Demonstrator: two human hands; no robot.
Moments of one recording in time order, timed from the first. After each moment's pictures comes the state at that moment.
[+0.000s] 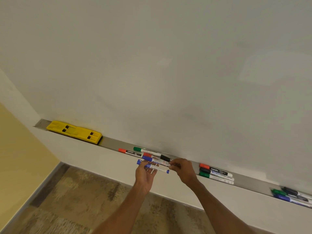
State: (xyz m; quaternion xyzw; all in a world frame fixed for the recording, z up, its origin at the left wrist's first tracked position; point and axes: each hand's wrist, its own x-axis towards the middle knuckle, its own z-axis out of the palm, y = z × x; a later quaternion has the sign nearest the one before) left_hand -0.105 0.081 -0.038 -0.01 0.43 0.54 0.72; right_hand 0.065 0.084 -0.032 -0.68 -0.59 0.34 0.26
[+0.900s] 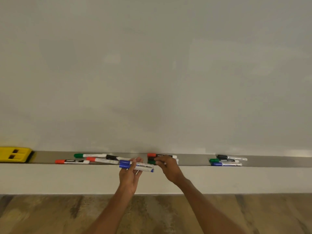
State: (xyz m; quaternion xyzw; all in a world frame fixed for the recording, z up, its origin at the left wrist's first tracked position) left_hand 0.034 0.047 -0.047 0.10 0.44 0.49 0.75; right_hand 0.201 0.012 -0.028 -0.71 -0.57 0.30 0.29
